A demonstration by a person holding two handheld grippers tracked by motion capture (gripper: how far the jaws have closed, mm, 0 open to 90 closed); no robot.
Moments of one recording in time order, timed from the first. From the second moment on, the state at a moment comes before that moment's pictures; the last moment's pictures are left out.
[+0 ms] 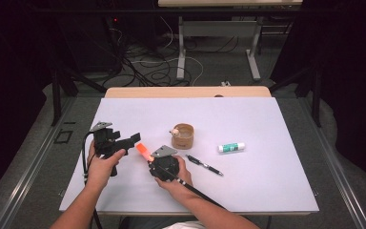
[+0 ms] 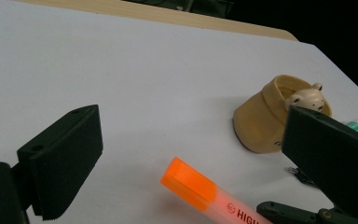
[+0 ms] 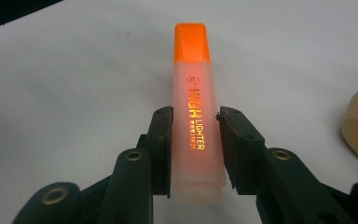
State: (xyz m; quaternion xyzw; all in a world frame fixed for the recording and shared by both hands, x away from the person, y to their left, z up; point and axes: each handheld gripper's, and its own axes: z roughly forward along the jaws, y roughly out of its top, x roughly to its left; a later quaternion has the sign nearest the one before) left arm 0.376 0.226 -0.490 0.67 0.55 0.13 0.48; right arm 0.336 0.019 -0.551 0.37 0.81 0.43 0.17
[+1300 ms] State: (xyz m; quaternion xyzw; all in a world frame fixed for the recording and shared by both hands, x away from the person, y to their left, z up) left arm 0.365 0.203 -0.478 0.67 0.54 -0.02 0.51; right arm 0.306 -0.037 -0.514 0.36 0.75 0.51 0.21
